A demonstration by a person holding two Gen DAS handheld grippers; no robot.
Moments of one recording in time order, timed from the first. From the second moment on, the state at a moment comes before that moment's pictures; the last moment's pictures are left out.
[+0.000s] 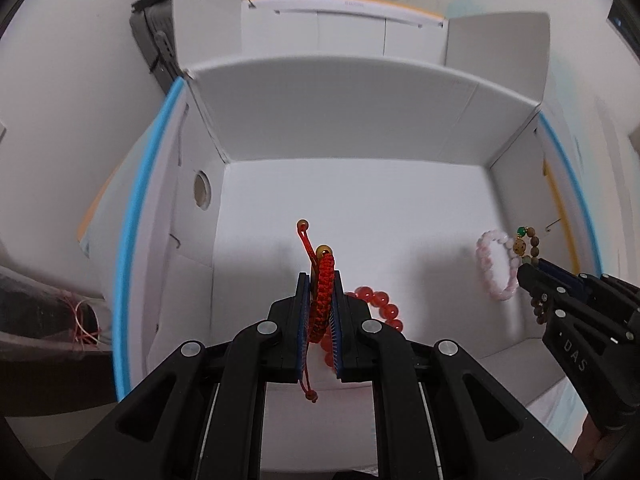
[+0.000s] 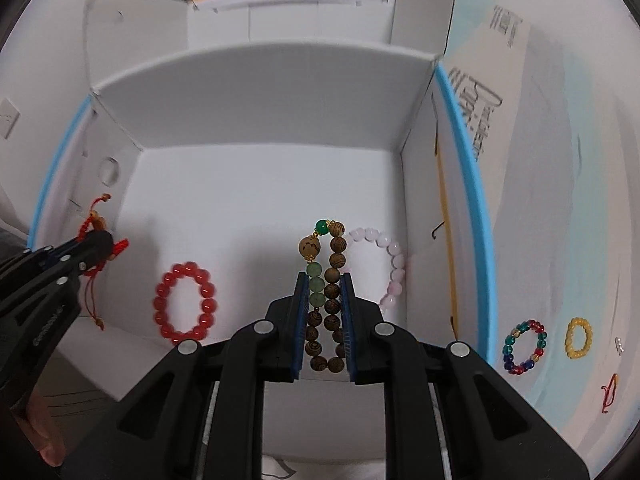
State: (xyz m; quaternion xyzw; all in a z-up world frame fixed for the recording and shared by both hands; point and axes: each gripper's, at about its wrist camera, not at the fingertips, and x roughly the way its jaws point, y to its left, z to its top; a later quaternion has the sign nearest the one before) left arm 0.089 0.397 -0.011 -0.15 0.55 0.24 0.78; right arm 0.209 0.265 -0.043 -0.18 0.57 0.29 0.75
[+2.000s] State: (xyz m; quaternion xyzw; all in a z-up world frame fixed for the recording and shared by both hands) left arm 0.083 0.283 0.069 -0.10 0.44 0.20 0.87; right arm 0.192 0.119 0.068 -0.11 0.42 0.23 0.87
